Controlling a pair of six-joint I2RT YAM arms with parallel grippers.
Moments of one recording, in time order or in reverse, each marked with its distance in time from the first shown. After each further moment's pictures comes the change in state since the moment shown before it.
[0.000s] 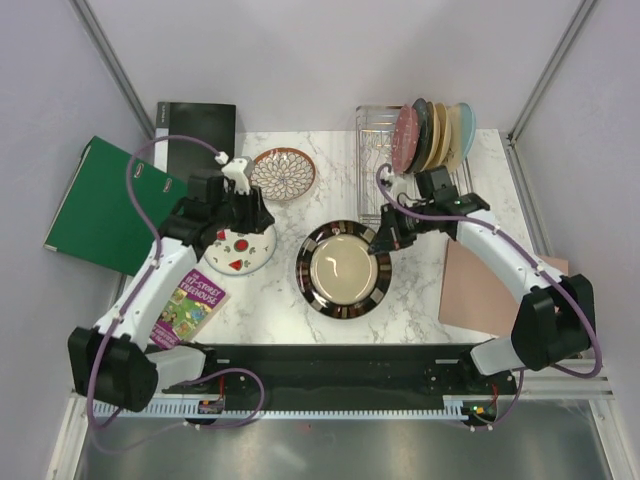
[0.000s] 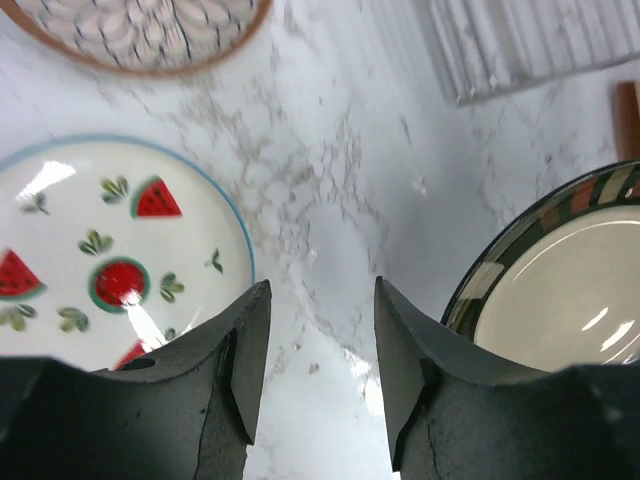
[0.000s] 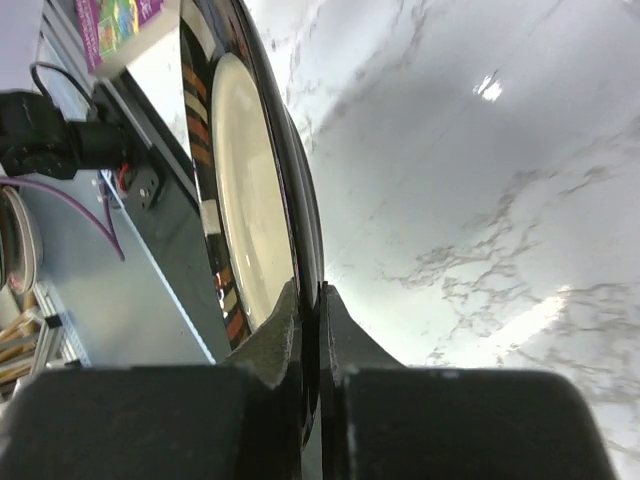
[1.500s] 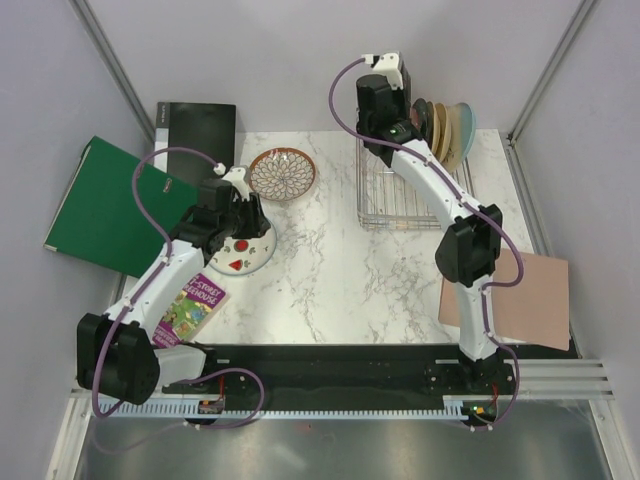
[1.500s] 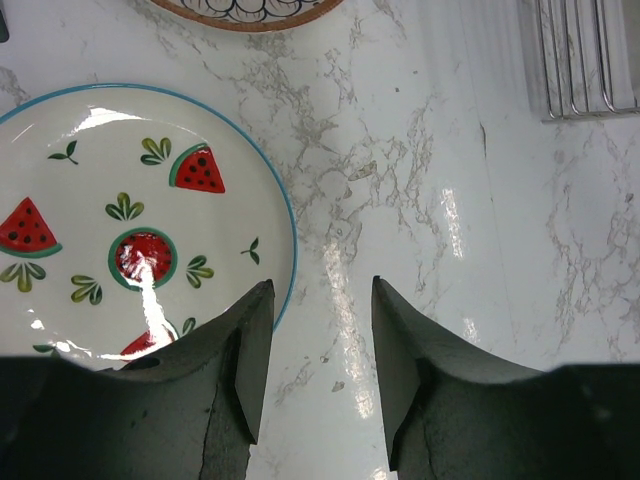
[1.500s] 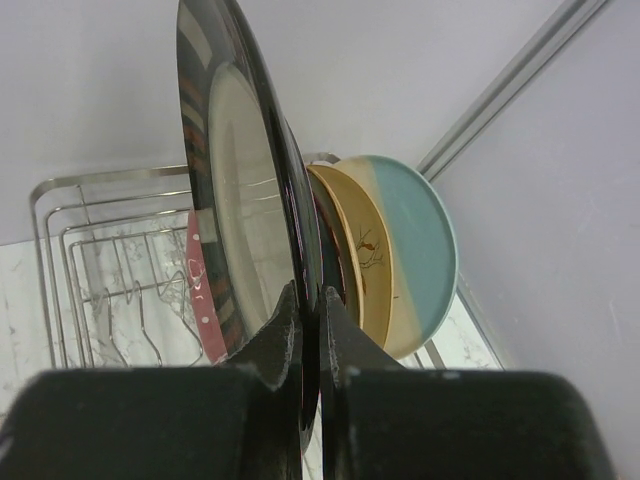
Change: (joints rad) left arm -0.005 0.011 -0.098 0.123 -0.164 -0.079; right arm 0.130 0.707 1.097 0.340 1.738 -0.222
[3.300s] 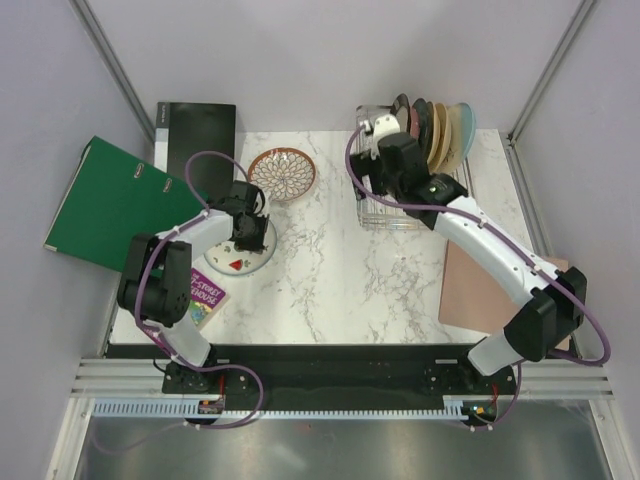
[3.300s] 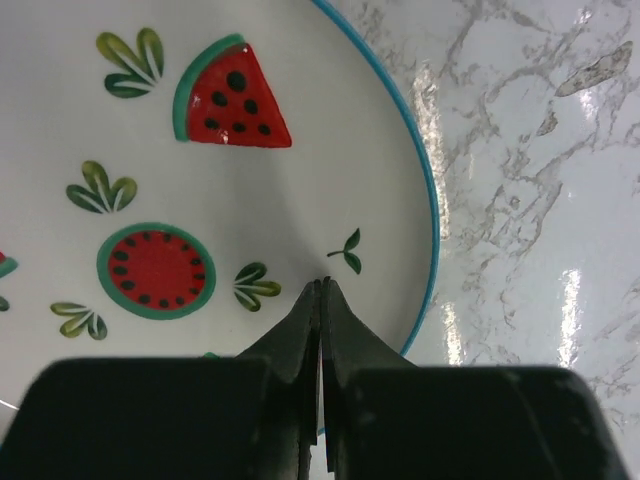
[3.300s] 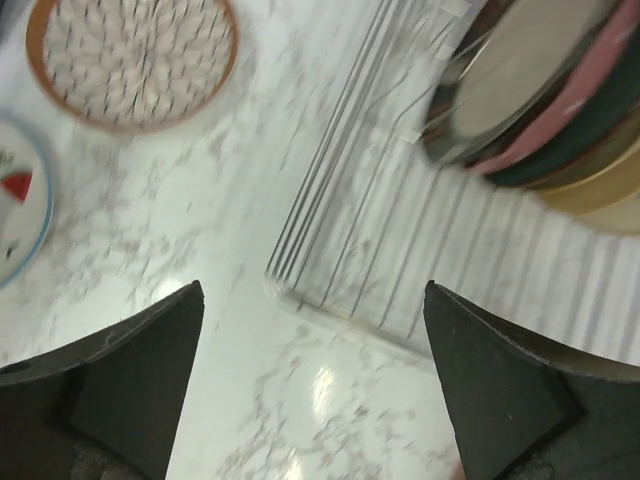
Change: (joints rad) left arm 0.000 0.461 0.109 -0.122 -0.085 0.188; right arm 0.109 -0.617 -0.689 -0.172 -0.677 0.169
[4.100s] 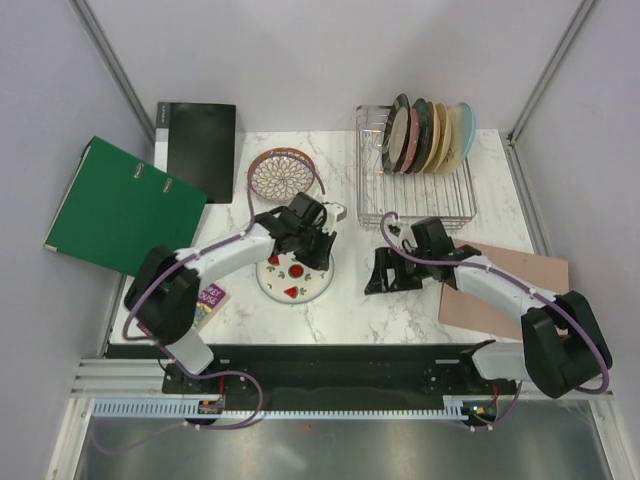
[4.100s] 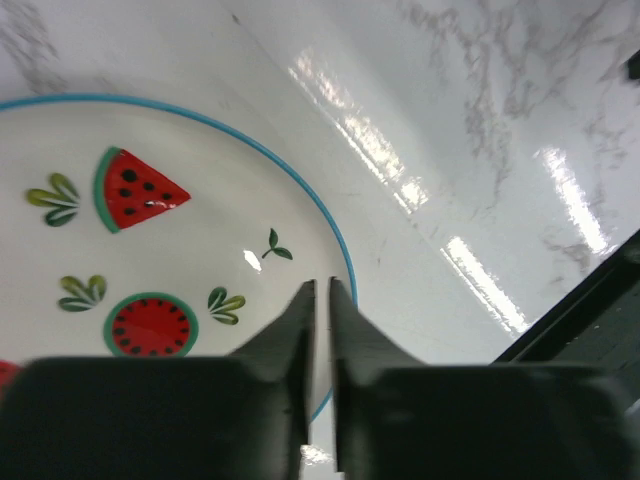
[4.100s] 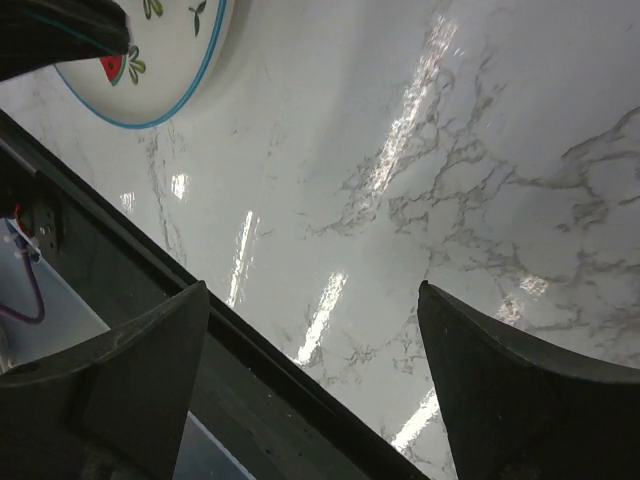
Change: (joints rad) left arm -0.440 0.000 0.096 -0.010 0.190 -0.044; right arm -0.185 -0.224 -0.798 0.084 -0.800 0.294
